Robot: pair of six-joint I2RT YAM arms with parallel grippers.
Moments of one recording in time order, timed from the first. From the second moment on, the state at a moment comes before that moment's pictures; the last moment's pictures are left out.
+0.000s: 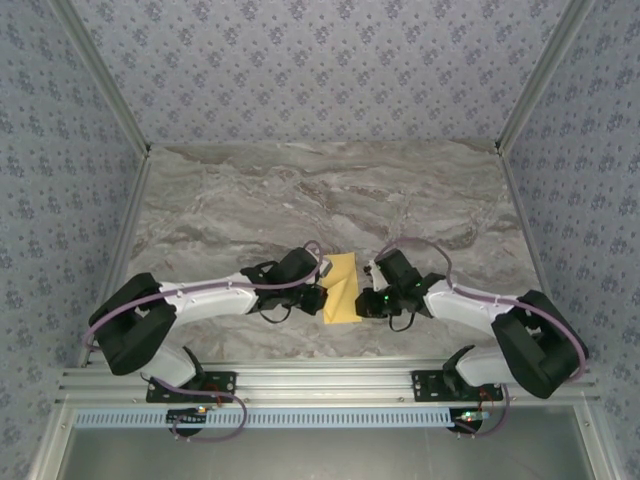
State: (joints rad) left arm -0.94 1.50 0.76 -0.20 0.14 -0.47; right arm 0.65 1.34 0.50 -0.23 -0.41 0.57
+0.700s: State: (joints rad) left arm -0.92 1.63 0.85 -0.22 0.15 -0.42; right arm 0.69 1.39 0.55 -0.29 -0.34 0.56
